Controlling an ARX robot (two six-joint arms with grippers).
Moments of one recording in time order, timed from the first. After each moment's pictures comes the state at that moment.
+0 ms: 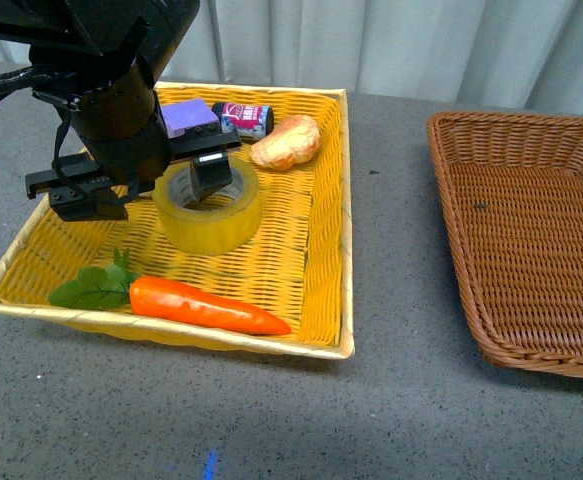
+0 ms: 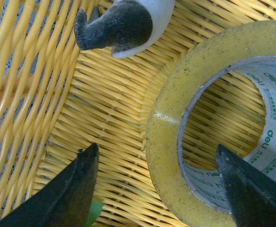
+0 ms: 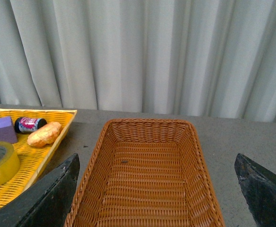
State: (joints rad) left arm -0.23 2.20 1.40 -0.35 -0.22 -0.58; right arm 0.00 0.00 0.01 0.00 0.00 0.00
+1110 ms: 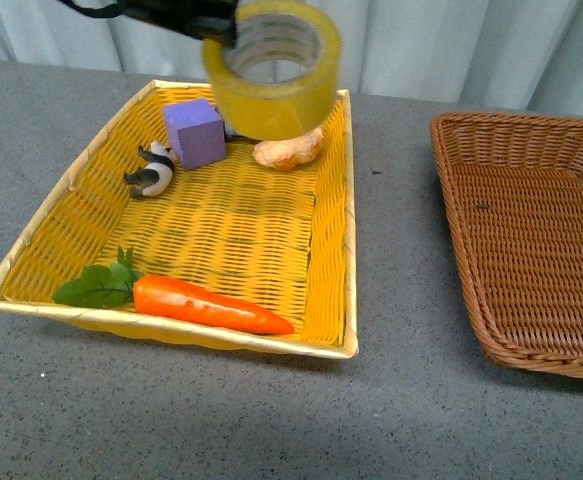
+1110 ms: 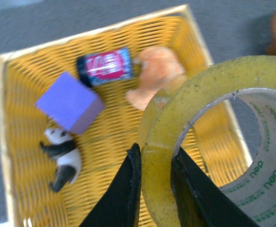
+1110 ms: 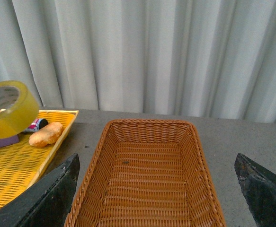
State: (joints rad) left arm -0.30 1.97 1.49 -0.27 -0.03 0.06; right arm 0.00 0.00 0.01 0.00 0.00 0.00
